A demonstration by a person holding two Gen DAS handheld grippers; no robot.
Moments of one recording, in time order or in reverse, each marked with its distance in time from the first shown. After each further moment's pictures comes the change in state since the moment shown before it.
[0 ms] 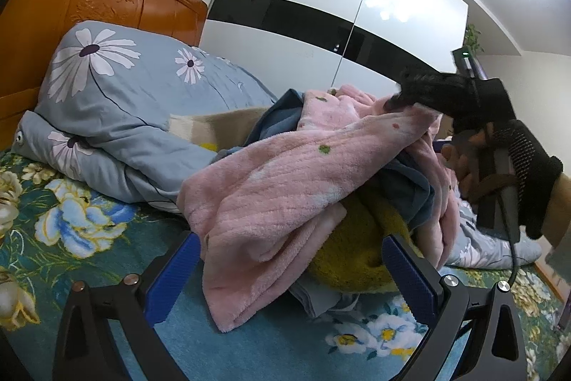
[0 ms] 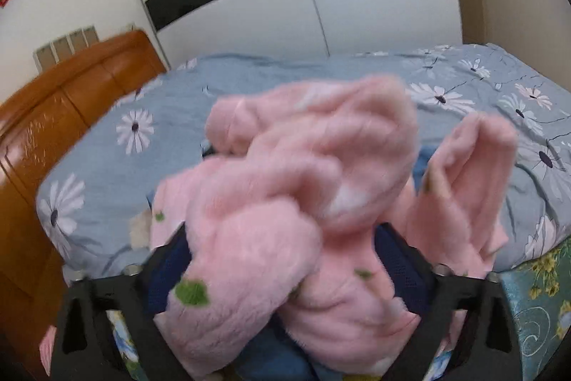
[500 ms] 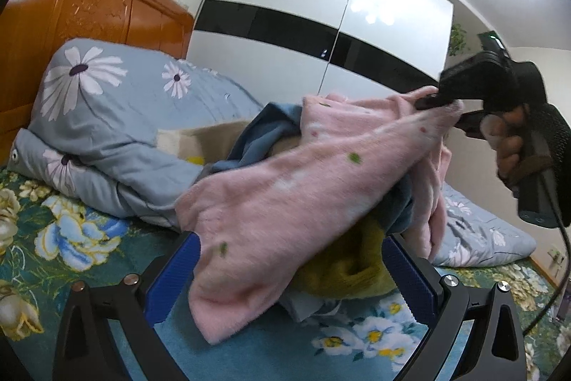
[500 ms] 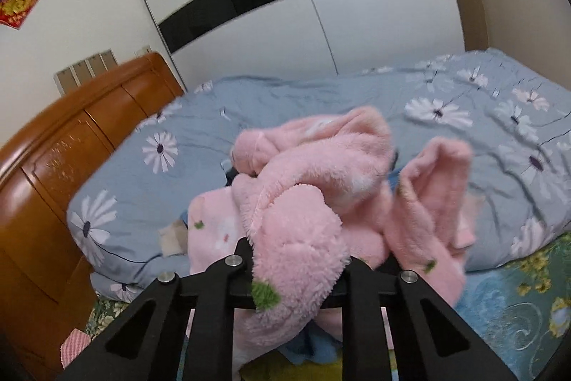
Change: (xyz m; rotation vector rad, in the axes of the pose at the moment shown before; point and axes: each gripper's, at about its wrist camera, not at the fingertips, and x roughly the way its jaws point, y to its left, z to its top) left arm -0.018 -0.015 0.010 0.046 -0.047 -0.044; right arm -0.100 -0.022 0.009 0.057 -0.098 0.086
